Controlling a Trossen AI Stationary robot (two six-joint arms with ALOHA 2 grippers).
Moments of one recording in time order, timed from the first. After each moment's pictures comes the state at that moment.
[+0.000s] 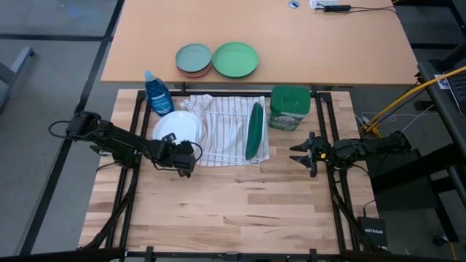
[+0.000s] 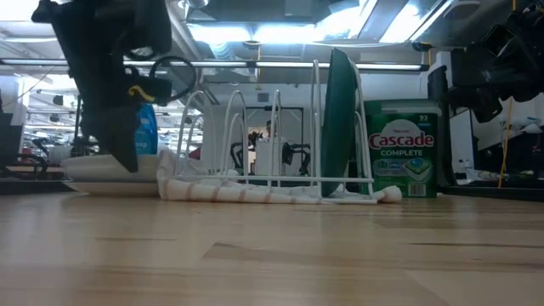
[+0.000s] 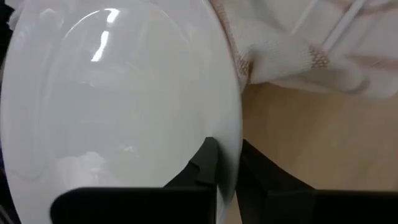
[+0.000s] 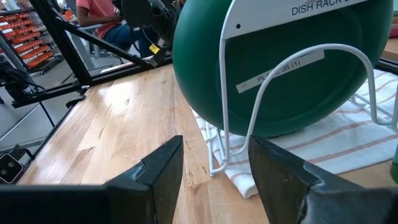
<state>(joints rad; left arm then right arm) -0.18 1.42 0.74 -0.76 -0.52 -0.61 0.26 0.02 0.11 -0.29 0.32 0.31</state>
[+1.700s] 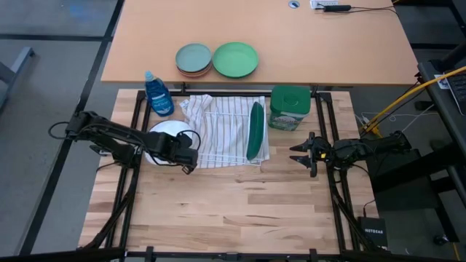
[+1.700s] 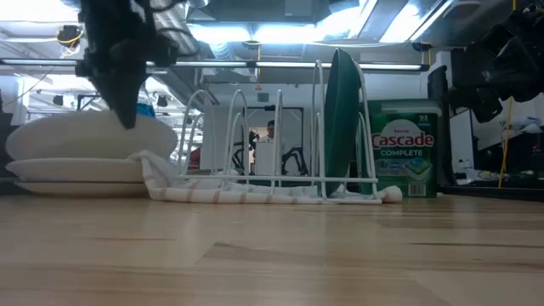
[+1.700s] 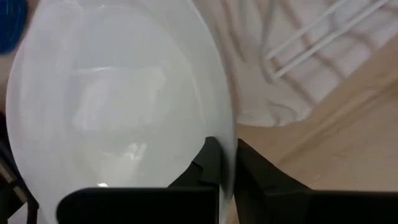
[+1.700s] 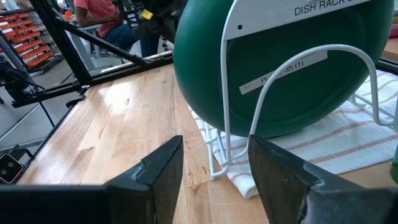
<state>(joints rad) -0.18 1.41 1.03 -1.10 -0.34 -1.02 0.26 0.02 0.11 -0.29 0.32 0.31</state>
